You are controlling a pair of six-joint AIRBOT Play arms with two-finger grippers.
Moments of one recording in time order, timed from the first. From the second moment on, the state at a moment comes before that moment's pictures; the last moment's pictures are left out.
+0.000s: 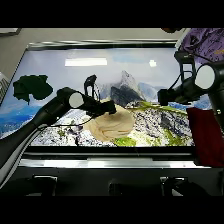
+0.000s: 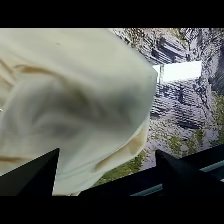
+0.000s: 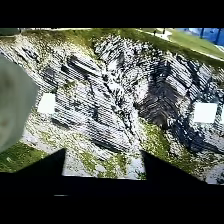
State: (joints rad) left arm -0.62 -1.49 1.40 1.23 -0.99 -2.09; right arm 0.22 -1.17 1.48 -1.64 1.51 1.72
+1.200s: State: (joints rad) left arm -0.08 -1.44 1.40 1.18 -1.15 -1.88; right arm 0.53 -1.38 0.71 -0.55 0.77 1.69
